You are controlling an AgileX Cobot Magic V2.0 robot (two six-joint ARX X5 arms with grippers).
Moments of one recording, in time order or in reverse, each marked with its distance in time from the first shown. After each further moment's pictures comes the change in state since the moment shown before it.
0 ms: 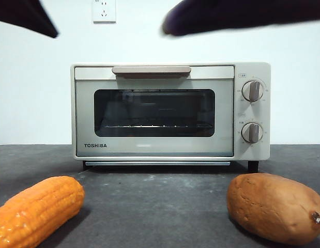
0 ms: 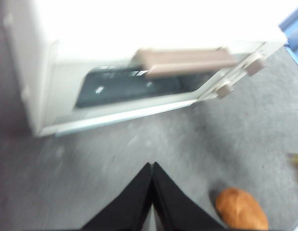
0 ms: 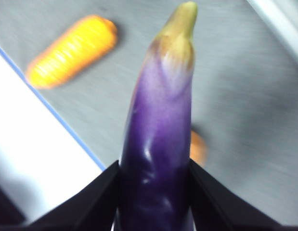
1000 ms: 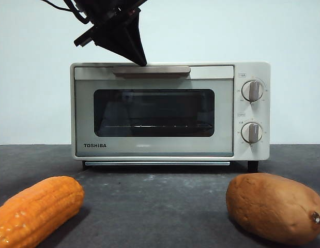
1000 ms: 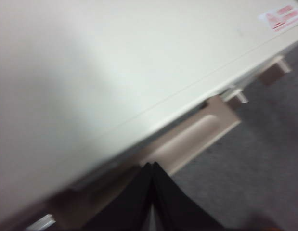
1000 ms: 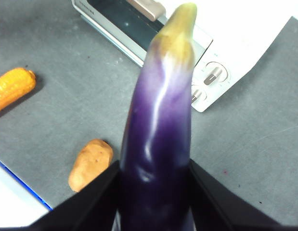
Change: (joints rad) left arm -0.217 0.594 0.509 -0.068 -0.177 0.171; right arm 0.000 -0.387 0.000 -0.068 0.294 -0.012
